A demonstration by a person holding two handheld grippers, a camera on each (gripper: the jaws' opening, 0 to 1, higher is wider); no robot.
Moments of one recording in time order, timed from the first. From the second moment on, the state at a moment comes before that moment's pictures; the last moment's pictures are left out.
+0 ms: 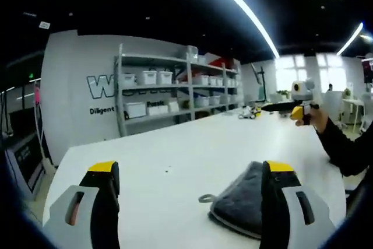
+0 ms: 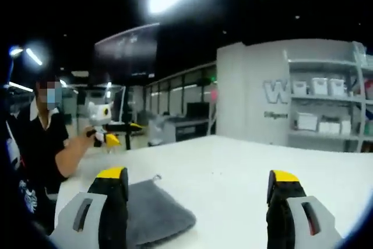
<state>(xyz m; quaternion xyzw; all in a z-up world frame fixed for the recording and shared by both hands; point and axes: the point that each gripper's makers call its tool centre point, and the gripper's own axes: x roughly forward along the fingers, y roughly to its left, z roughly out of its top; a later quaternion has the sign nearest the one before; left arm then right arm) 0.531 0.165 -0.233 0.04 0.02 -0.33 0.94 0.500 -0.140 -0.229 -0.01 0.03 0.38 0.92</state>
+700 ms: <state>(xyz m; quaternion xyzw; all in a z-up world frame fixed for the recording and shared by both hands) 0.507 0.117 -0.322 0.05 0.16 -0.40 0.90 0.507 -0.116 -0.298 0.01 0.12 0.40 0.91</state>
